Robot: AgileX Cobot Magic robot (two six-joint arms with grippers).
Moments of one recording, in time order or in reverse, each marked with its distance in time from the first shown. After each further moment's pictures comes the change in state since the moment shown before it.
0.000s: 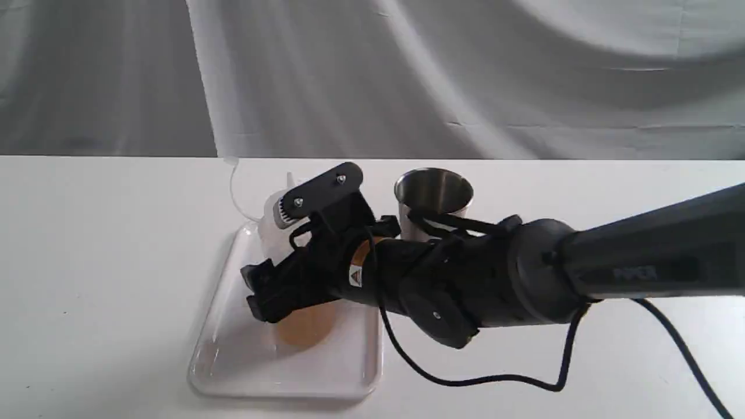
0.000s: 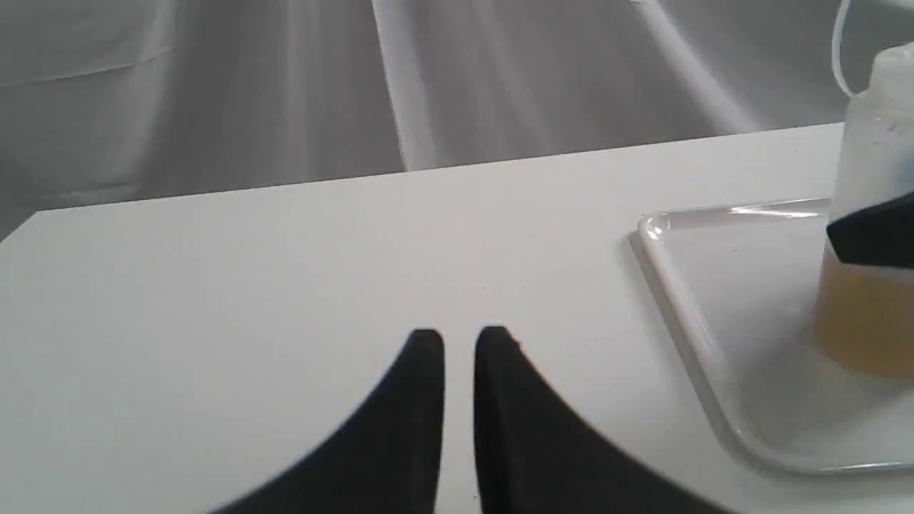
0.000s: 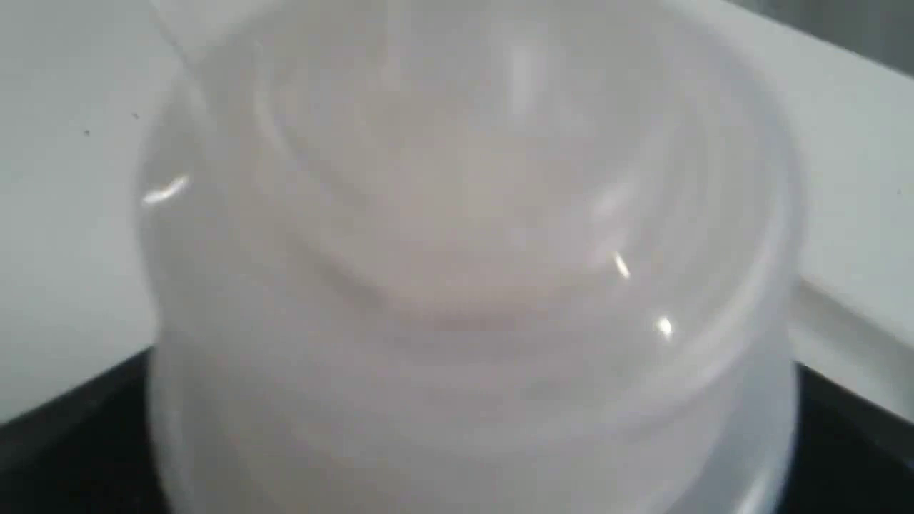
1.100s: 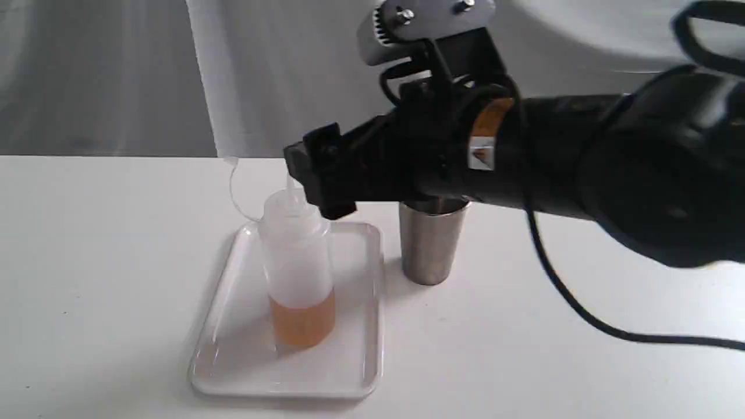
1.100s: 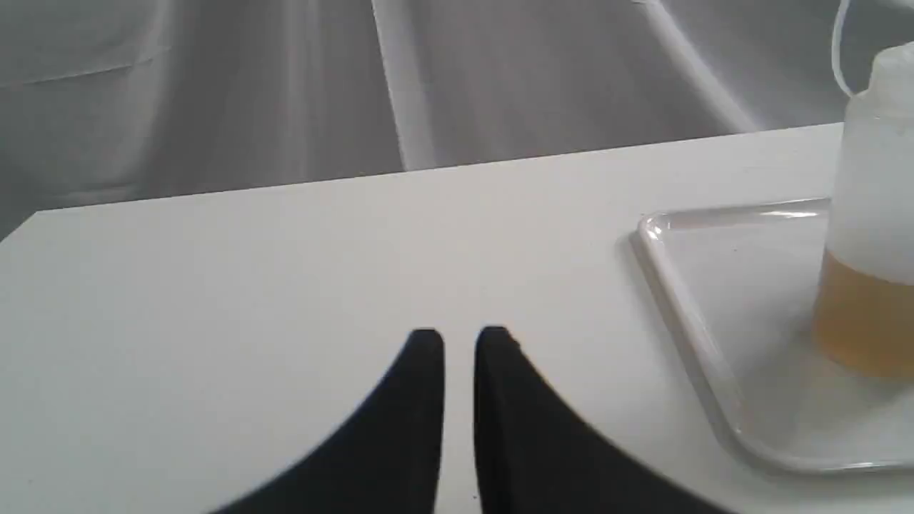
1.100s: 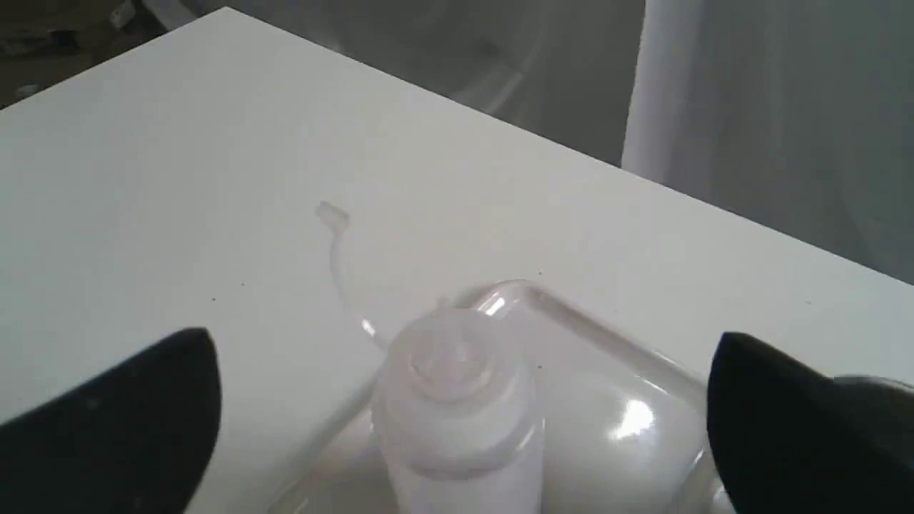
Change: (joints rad) left arm 0.000 0.000 0.000 0.000 0.000 0.000; right arm 0.000 -0.604 0.166 -0.022 0.360 0.119
